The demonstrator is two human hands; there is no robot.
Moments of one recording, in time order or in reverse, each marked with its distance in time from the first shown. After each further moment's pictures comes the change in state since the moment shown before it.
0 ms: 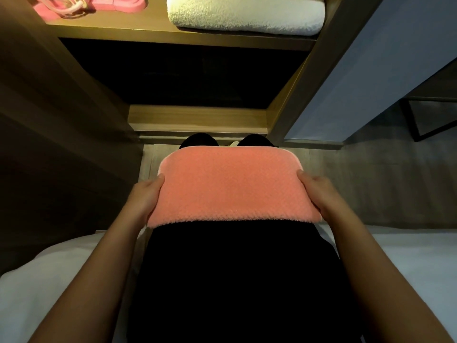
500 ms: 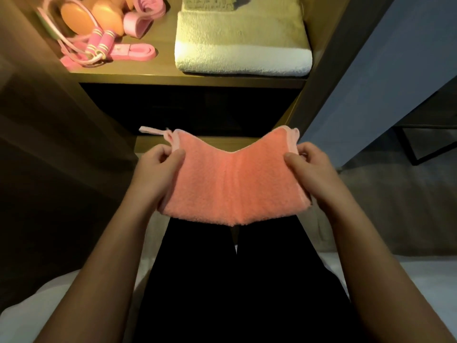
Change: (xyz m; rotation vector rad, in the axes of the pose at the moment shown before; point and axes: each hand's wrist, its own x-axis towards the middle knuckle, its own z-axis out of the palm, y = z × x) left_hand -0.077 0.102 0.003 0.031 0.166 0.561; right_hand -0.054 -0.098 -0.007 -0.004 0.143 -0.549
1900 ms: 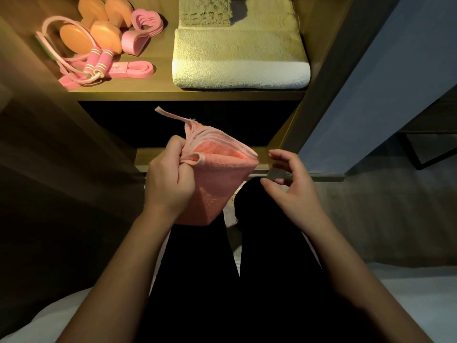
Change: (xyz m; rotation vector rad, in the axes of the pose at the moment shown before) left_hand 0.018 0.009 0.022 0.150 0.176 0.715; right_hand 0.006 0.014 0.032 0.148 -0.008 -0.284
